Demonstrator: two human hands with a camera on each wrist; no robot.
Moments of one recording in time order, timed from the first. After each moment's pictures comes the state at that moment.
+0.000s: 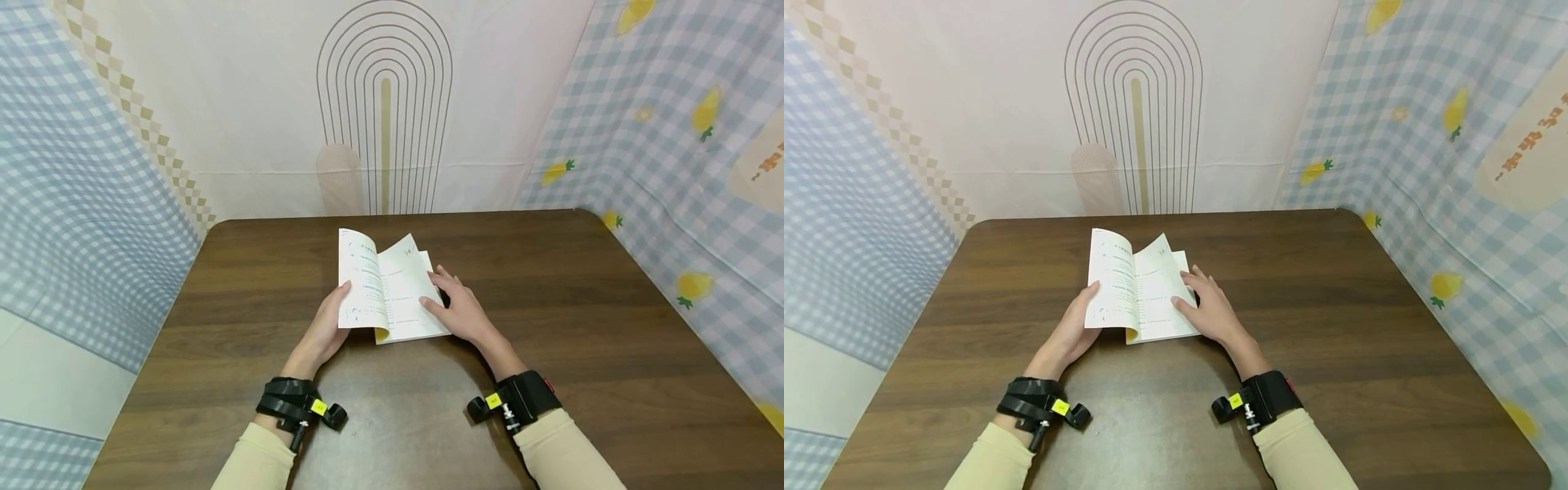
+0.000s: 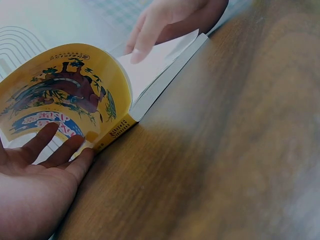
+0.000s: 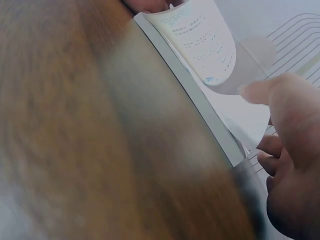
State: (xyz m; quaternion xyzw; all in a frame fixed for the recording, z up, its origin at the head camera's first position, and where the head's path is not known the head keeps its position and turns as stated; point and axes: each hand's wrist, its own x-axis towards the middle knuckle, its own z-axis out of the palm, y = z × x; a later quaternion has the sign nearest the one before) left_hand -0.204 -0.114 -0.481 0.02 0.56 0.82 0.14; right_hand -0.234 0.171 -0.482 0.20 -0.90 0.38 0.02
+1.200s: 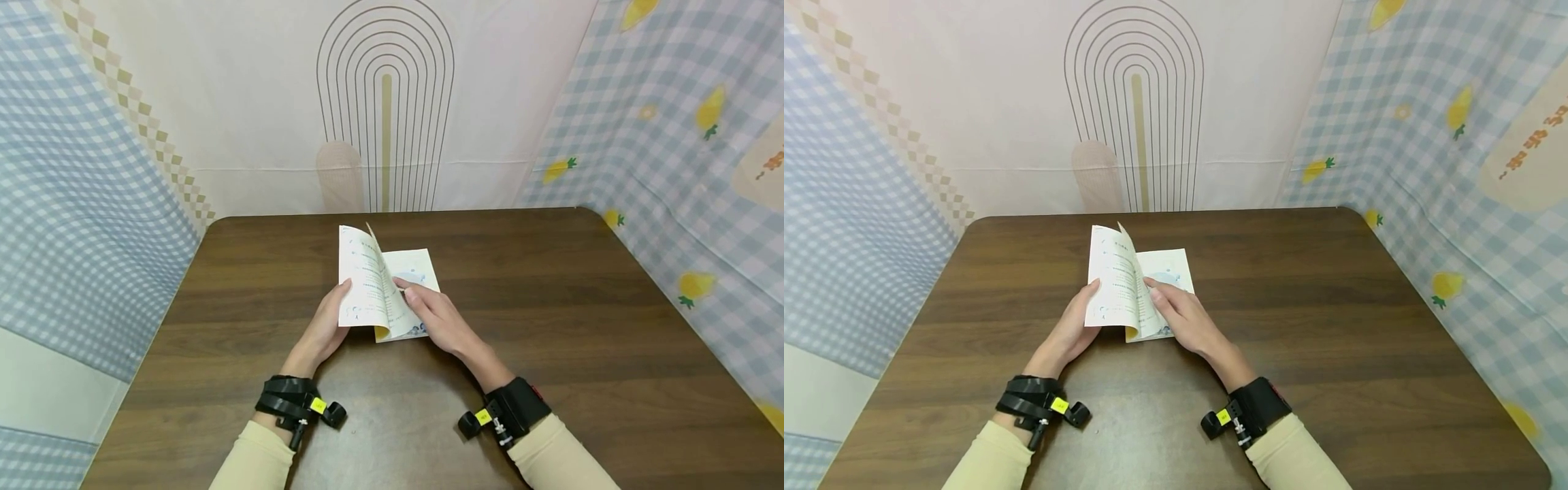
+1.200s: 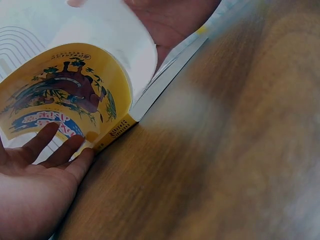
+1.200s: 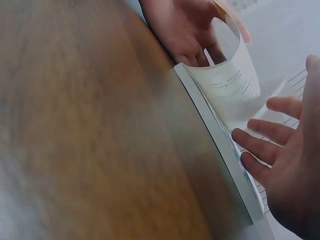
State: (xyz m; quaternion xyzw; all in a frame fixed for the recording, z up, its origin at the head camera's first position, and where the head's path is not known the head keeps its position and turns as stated) left_hand -0.205 -0.113 -0.482 0.02 0.56 0.82 0.14; right_hand -0.209 0.133 -0.470 0.29 -0.83 0.48 0.01
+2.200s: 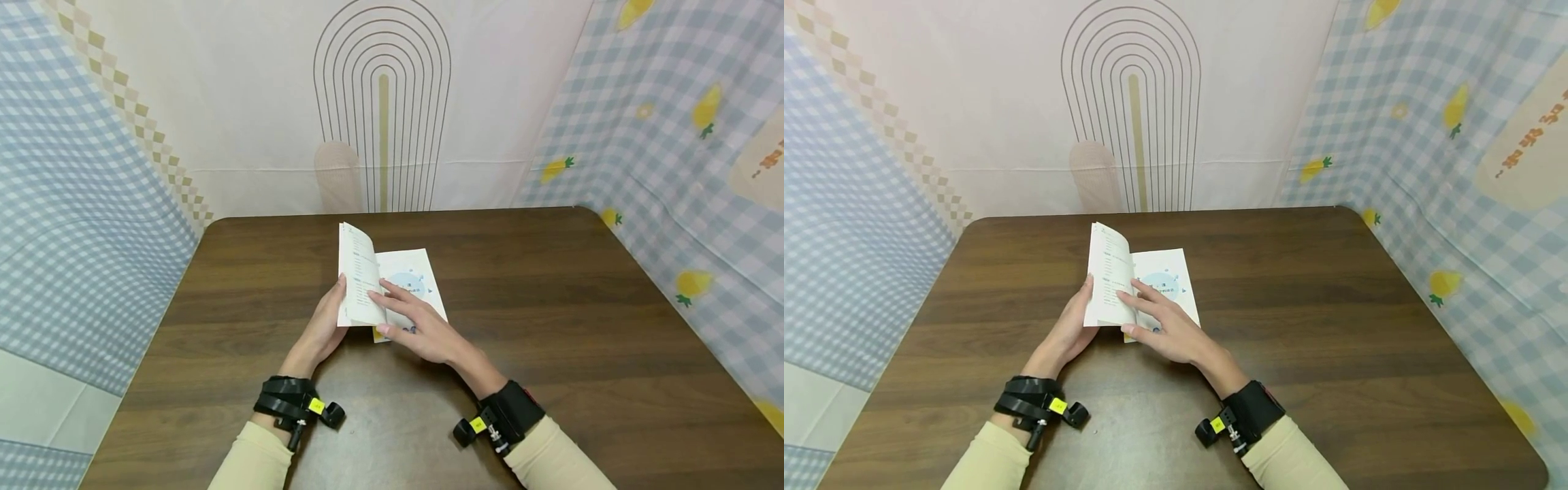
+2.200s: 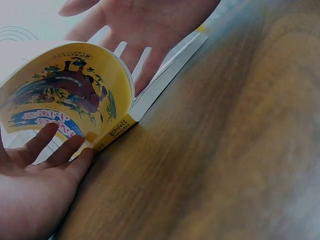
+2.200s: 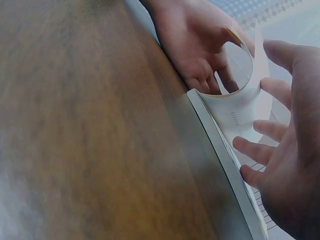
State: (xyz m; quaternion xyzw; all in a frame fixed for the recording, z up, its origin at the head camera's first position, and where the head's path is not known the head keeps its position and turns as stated) left_hand -0.205 -0.115 -0.484 0.06 0.59 0.80 0.13; right_hand -0.198 0.120 -0.470 0.36 -0.84 0.40 -0.01
